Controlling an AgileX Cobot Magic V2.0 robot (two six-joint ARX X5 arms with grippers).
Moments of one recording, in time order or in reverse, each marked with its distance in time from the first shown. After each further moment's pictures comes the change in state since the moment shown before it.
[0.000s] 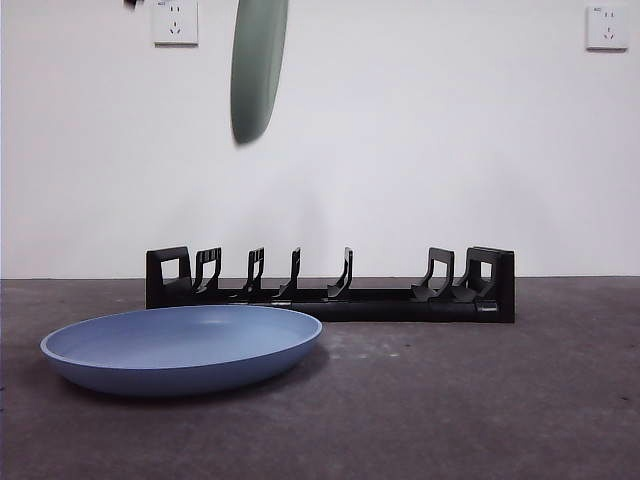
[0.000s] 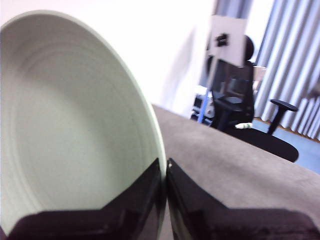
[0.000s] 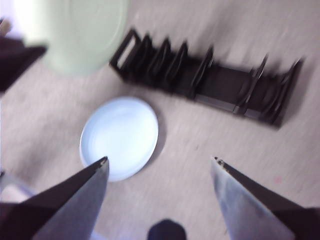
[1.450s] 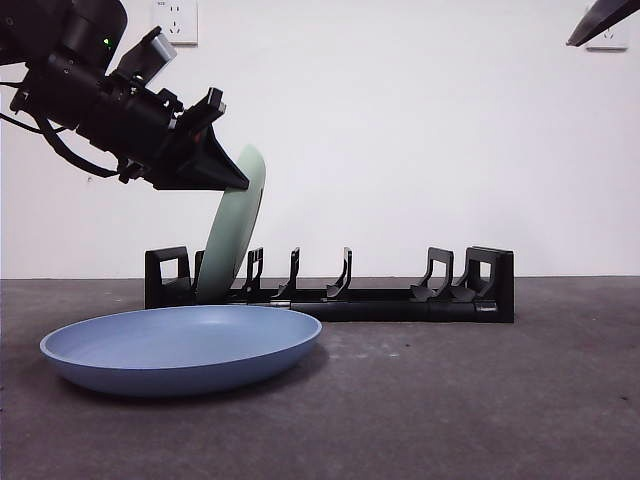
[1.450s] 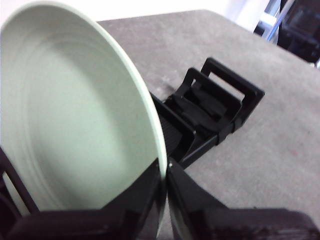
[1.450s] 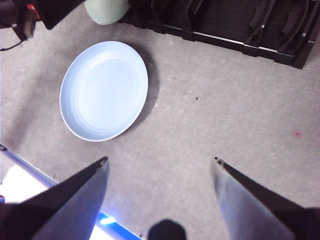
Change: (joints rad) left arm 0.121 0.371 0.005 0.007 -0.039 0.137; right arm 0.000 0.000 -0.276 0.080 -0.017 -0.023
